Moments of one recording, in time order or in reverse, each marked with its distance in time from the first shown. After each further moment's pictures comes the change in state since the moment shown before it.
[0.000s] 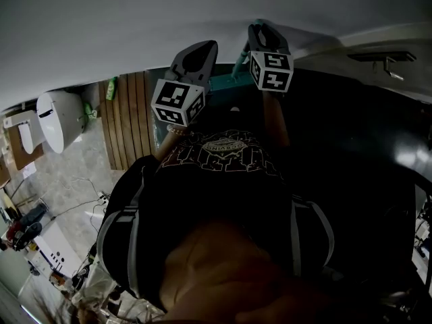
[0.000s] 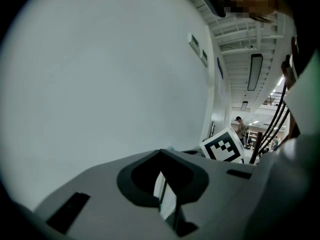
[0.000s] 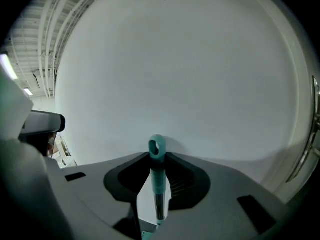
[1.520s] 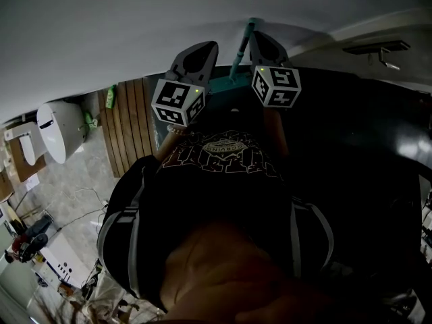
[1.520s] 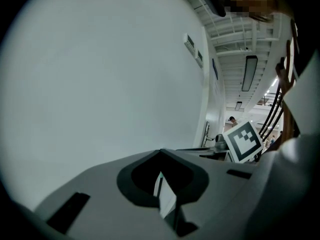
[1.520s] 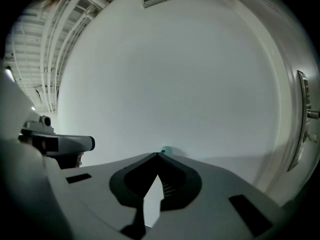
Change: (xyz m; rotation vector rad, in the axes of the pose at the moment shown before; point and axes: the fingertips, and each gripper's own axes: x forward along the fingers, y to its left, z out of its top) left arm 0.005 -0.011 0.002 0.018 0.004 -0.065; right arm -0.047 0.011 0.018 0.094 -0.111 0.033
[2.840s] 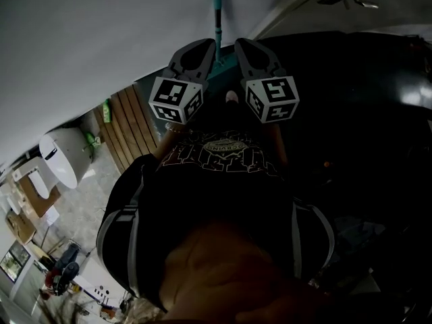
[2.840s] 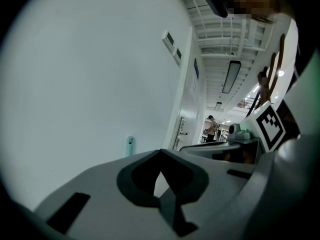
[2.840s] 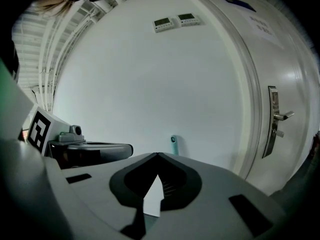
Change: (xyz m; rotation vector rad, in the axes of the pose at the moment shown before) left arm -0.022 -0.078 -0.026 0.005 0.067 -0.221; right arm -0.118 0.045 -0.014 0.031 0.028 -0.061
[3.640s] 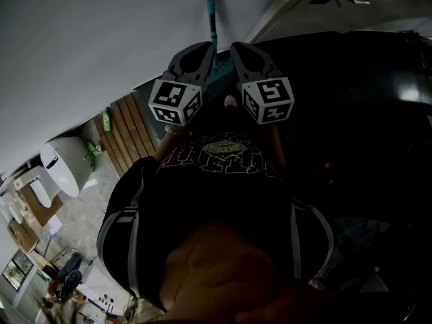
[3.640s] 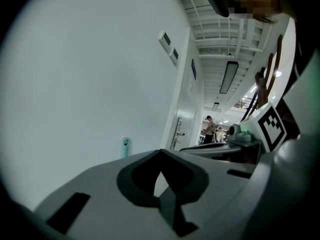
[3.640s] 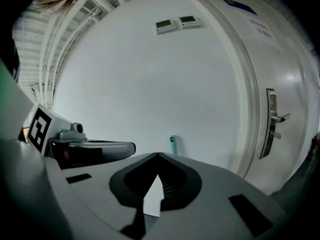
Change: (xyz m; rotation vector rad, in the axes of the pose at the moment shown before) left arm 0.001 -0.012 0.002 0.008 -0.002 -0.025; right arm -0.010 0.002 0.000 -0.011 -0.004 -0.013
